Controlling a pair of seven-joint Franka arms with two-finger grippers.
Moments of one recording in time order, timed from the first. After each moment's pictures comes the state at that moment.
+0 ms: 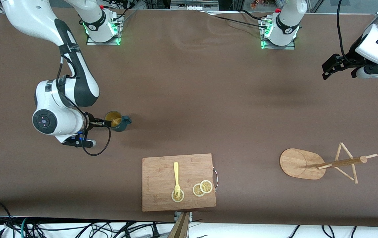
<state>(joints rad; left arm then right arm) 0.11 -0.16 -0.17 -1.83 0.01 1.70 -0.15 0.19 0.54 0.00 -1.62 0.04 1.87 0.28</state>
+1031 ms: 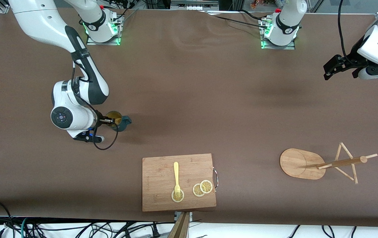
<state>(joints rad) 0.11 -0.16 -0.17 -1.84 0.01 1.70 -0.15 0.21 0.55 0.00 -1.79 0.04 2.06 0.29</state>
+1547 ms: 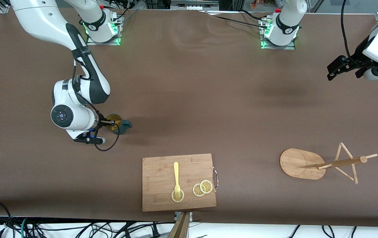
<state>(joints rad) 0.12 -0.16 -0.14 -1.84 0.01 1.70 -0.15 0.23 0.54 0.00 -1.73 0.05 2.08 0.32</state>
